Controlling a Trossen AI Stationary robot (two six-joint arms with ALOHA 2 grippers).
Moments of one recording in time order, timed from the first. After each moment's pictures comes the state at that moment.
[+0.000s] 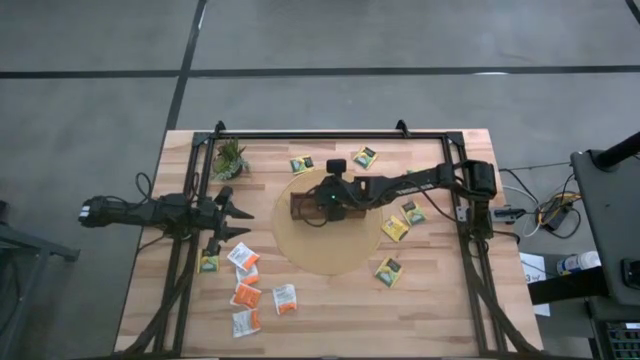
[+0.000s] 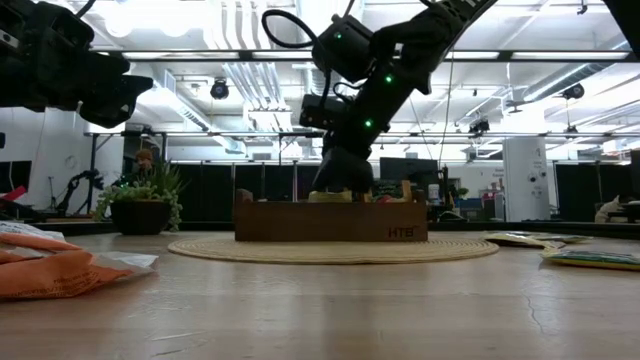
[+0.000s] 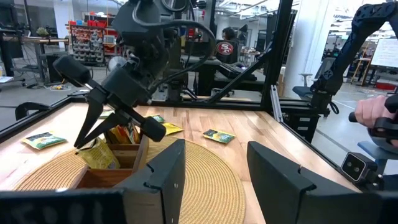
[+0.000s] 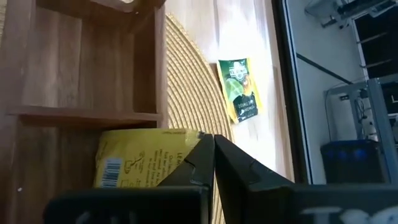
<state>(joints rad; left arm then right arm) -0.10 0.05 0.01 0.02 0.00 -0.09 -0.11 1.94 1.24 -0.12 0.47 -0.42</state>
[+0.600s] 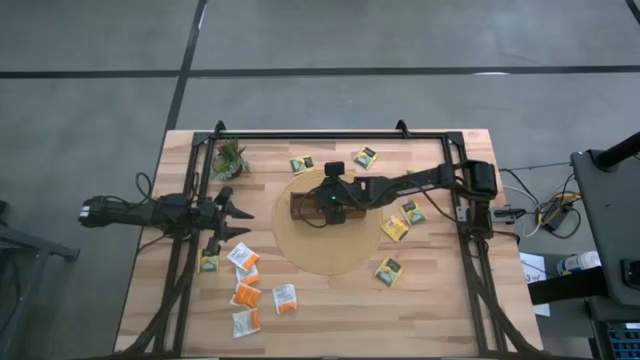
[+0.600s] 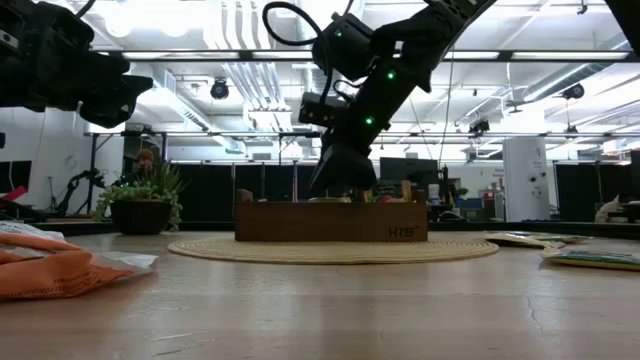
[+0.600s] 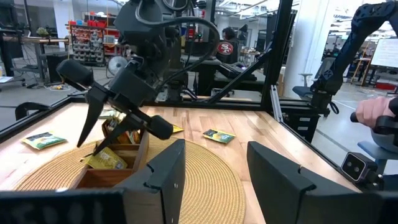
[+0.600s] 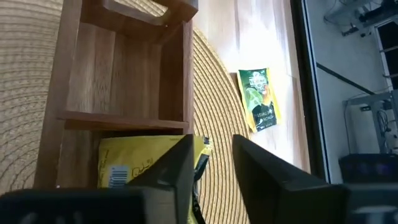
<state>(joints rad) -0.10 0.05 0.01 0.02 0.00 -0.09 -0.10 1.93 1.24 -0.13 0.40 -0.42</state>
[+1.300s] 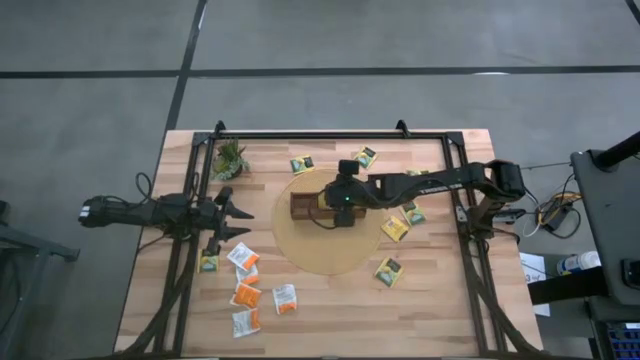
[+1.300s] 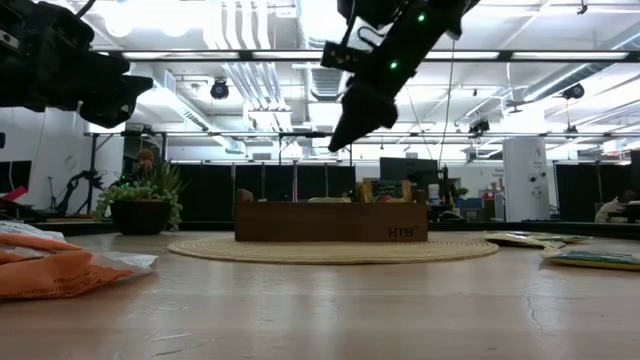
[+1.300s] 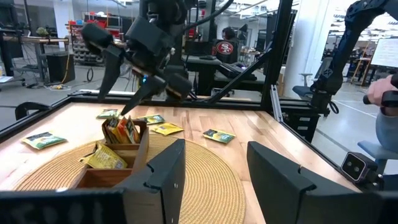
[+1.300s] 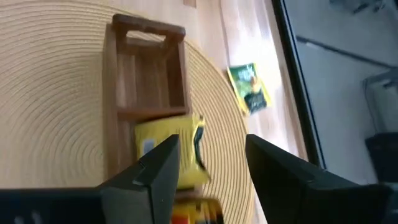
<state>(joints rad) -0.10 0.05 0.01 0.02 0.00 -0.09 -0.04 1.74 1.24 -0.36 0.39 -0.21</state>
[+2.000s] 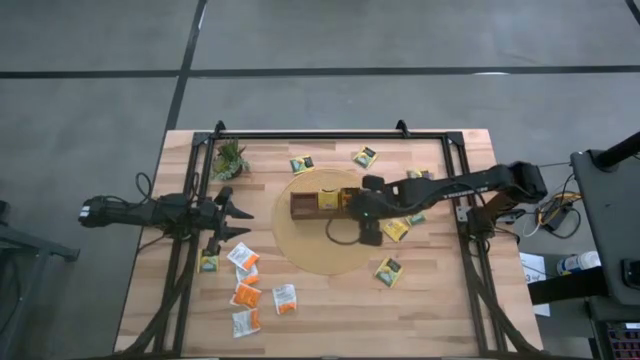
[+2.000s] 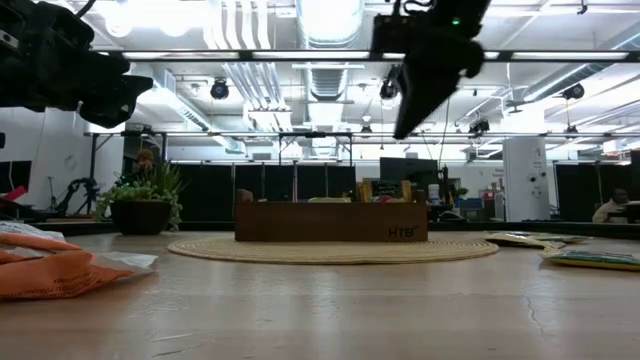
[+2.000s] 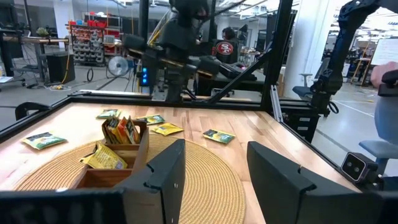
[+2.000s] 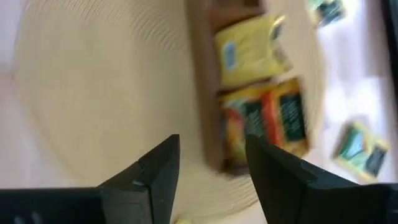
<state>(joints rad) -0.10 0.05 0.01 0.02 0.00 -0.09 0.07 1.58 1.22 -0.77 0.24 0.09</state>
